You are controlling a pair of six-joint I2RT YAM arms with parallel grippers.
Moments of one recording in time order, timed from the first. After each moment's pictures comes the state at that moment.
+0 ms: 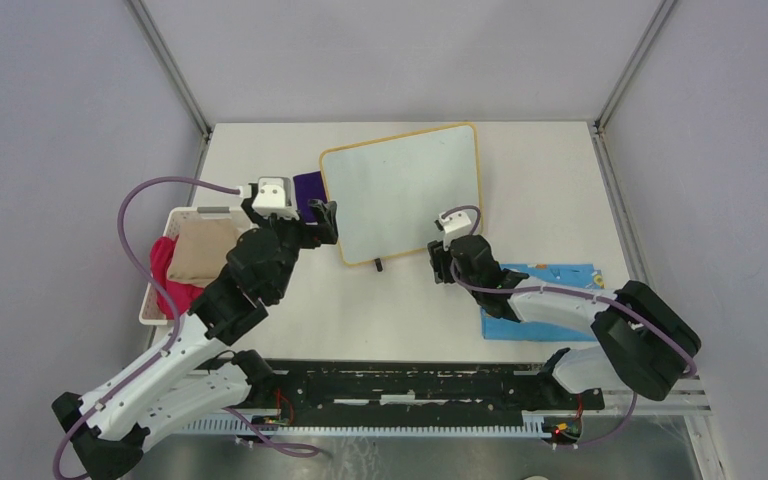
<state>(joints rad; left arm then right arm) -0.78 0.75 0.80 -0.10 -0.62 -0.20 0.76 1.37 0.53 0.29 0.29 0.18</state>
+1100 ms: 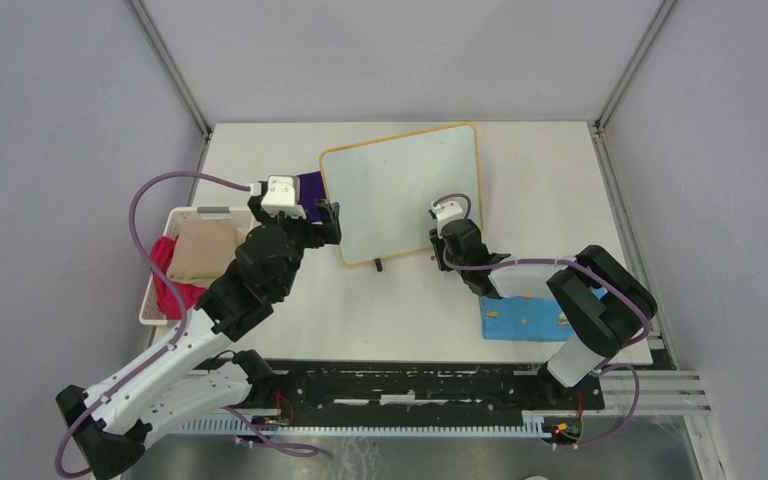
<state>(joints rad) -0.78 0.79 0.80 -0.10 -0.63 -0.18 0.66 1.63 0.65 0.34 0.26 0.13</state>
